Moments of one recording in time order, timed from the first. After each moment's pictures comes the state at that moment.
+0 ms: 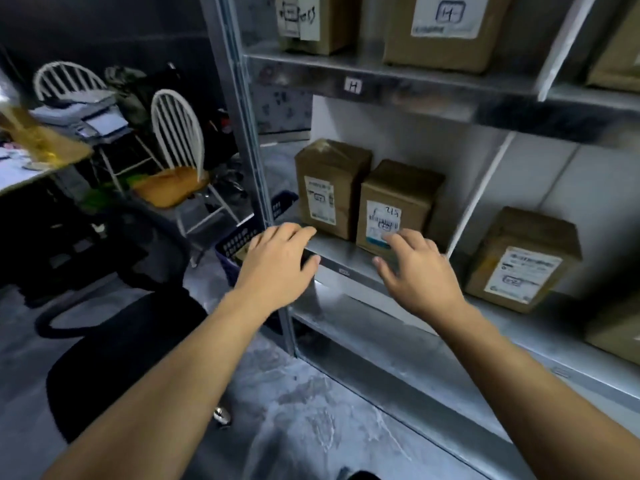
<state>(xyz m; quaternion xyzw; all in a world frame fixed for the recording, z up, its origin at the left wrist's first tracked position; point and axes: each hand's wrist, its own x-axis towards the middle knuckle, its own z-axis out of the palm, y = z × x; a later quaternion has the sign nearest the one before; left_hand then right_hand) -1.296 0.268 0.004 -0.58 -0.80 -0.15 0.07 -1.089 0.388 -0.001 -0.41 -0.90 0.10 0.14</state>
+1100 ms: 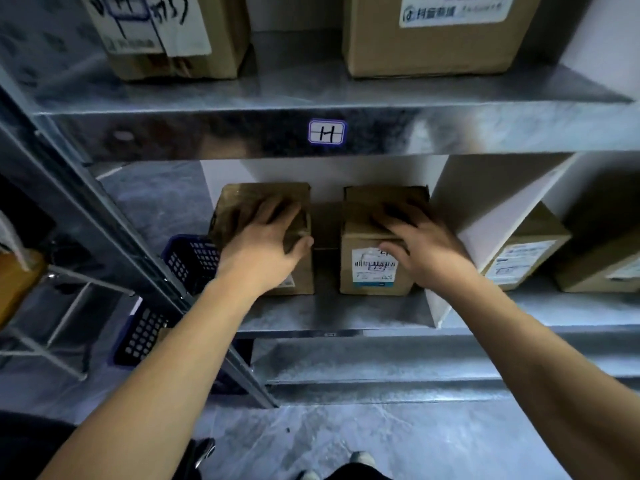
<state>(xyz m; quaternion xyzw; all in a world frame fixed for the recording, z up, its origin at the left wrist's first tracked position) -1.422 0.506 -0.006 -0.74 -0.66 -0.13 -0.04 -1.141 0.519 -0.007 -0.59 -0.79 0.11 0.11</state>
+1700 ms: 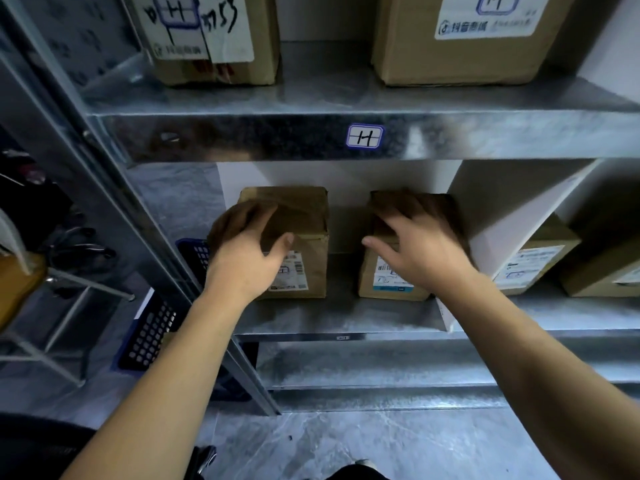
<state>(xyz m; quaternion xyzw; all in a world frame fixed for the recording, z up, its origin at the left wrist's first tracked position) -1.462 0.487 -0.006 -0.68 -0.69 -0.25 -0.07 -1.187 0.504 0.018 -0.56 -0.81 0.01 0.17</state>
